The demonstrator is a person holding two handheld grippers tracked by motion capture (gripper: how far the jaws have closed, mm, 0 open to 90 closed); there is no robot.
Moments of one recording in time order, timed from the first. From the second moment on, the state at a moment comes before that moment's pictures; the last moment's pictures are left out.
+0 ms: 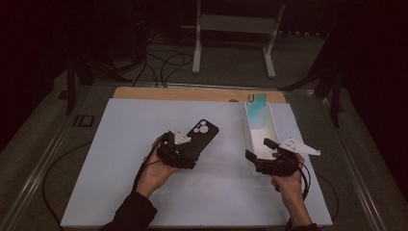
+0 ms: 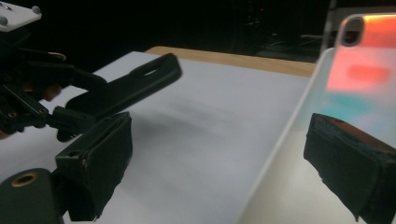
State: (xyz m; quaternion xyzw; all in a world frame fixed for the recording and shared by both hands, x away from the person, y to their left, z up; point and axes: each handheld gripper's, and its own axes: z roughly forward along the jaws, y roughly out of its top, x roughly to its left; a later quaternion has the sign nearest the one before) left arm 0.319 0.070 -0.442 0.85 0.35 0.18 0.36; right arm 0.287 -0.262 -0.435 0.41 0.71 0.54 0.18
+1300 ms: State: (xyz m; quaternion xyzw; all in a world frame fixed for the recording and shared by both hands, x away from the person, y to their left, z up) left arm 0.292 0.030 -0.420 0.85 0.26 0.16 0.44; right arm 0.310 -0.205 -0.418 0.40 0.73 0.55 0.07
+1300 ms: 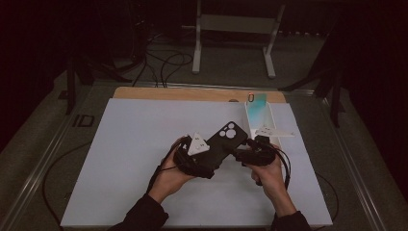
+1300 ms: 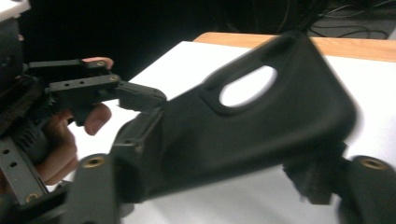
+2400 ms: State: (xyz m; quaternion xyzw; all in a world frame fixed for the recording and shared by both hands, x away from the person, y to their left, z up) left arm 0.290 0.026 -0.432 0.84 0.26 0.15 0.45; right arm 0.301 -0.187 -0.413 0.37 0.74 0.55 0.06
